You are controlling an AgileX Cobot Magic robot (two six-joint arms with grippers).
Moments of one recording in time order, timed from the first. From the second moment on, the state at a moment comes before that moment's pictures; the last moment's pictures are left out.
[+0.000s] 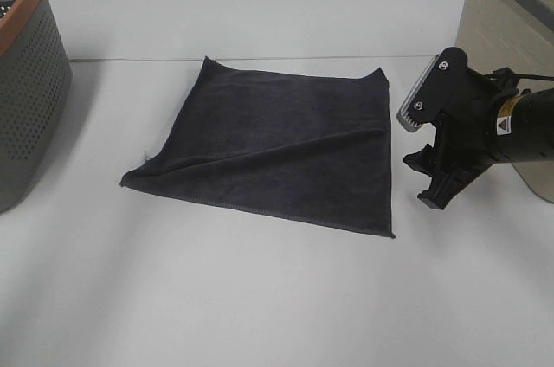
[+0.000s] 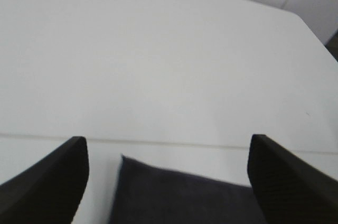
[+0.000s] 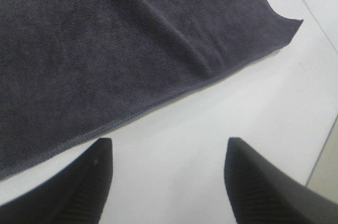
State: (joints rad) left arm -0.38 1.94 -1.49 1.34 0.10 -1.70; right arm 0.24 1.66 -0.62 -0.34 -0.22 -0.45
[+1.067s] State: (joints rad) left arm -0.09 1.96 -2.09 0.21 1.08 -0.16; right arm 0.24 1.66 -1.13 0.20 0.24 -0.40
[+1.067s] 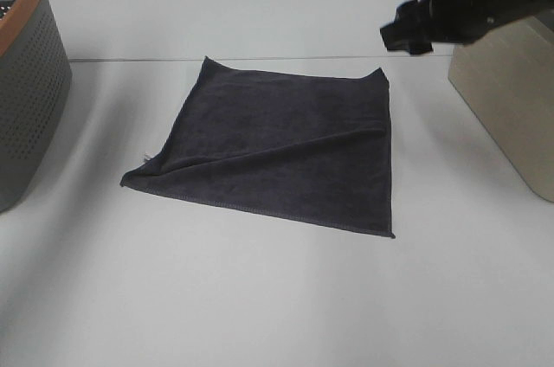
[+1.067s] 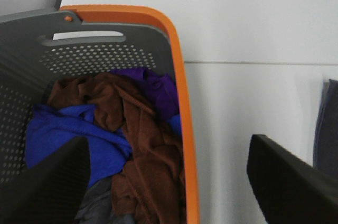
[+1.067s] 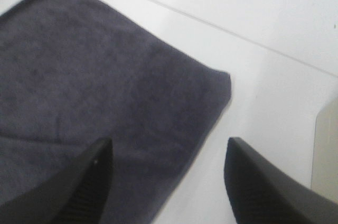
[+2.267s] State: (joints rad) left arm -0.05 1.61 -1.97 0.15 1.22 -0.02; right arm 0.06 1.71 -1.97 -0.04 1.22 -0.04
